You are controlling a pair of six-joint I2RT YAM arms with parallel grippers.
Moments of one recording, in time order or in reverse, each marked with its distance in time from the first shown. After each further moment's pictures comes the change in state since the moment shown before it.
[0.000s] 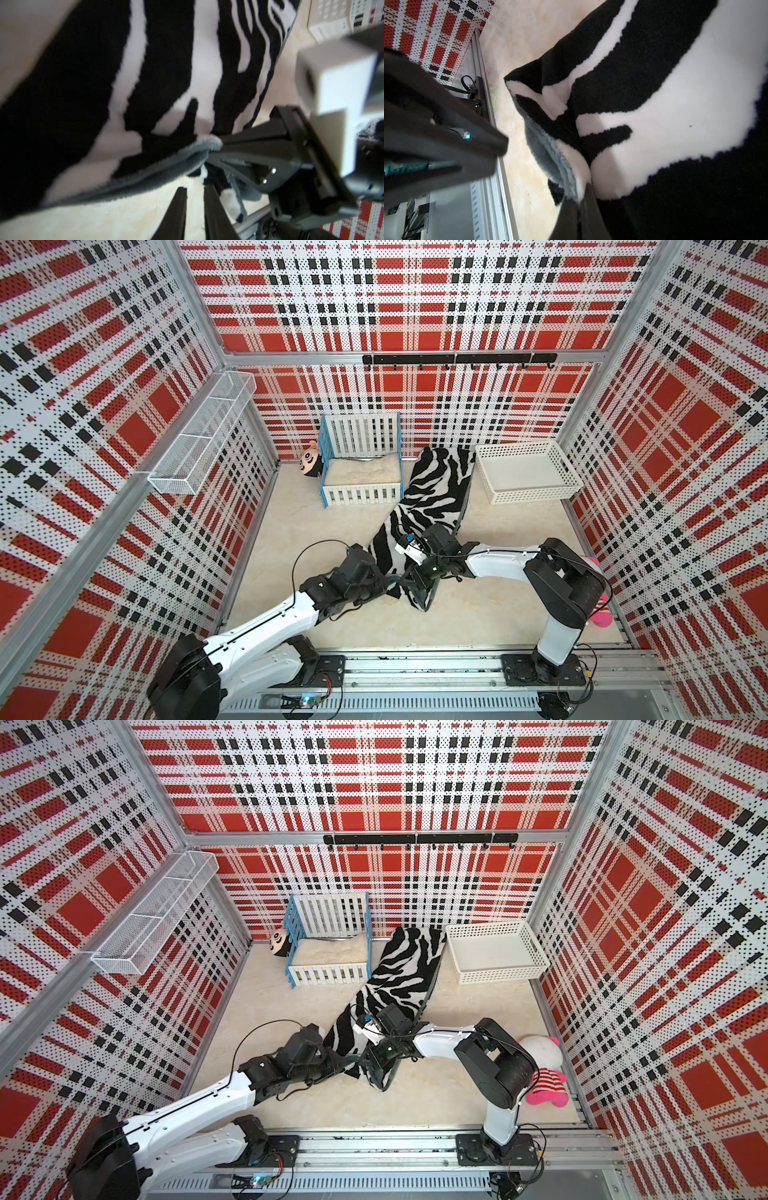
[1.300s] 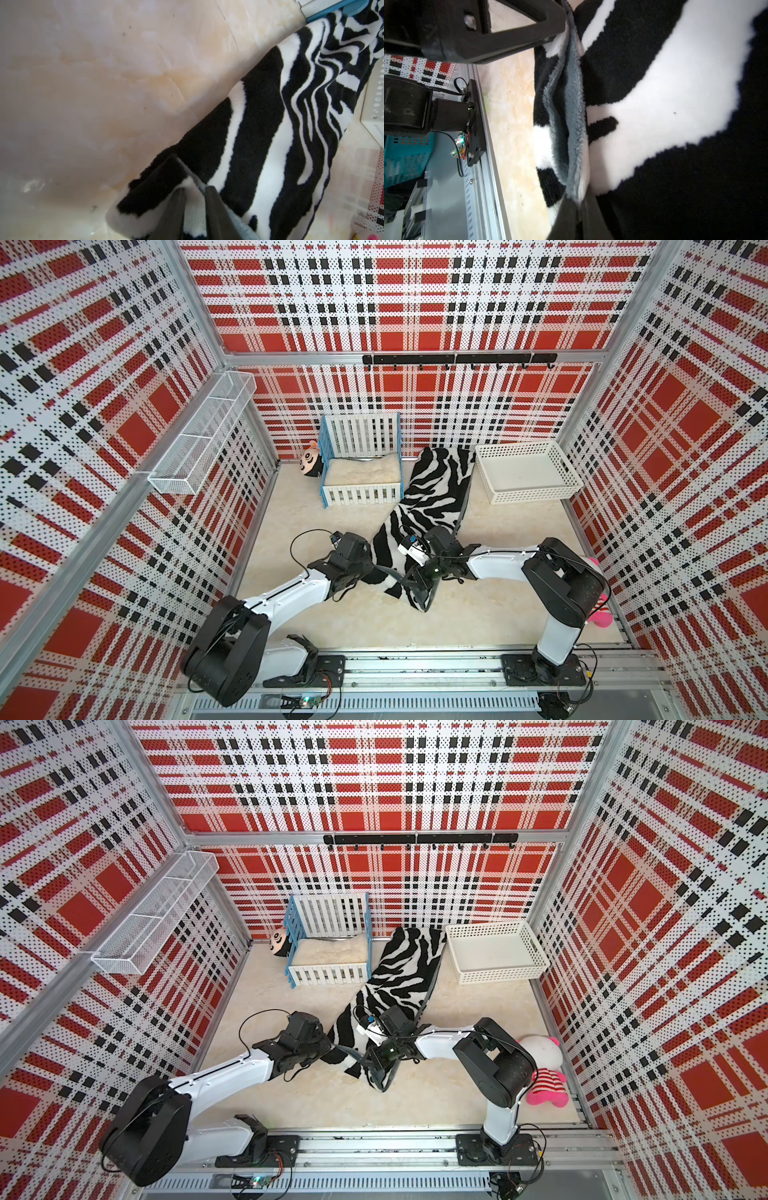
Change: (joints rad) left arm 0.299 0.297 0.049 0.166 -0.138 0.120; right arm -0.011 0.000 -0.039 0.033 0.036 0.018
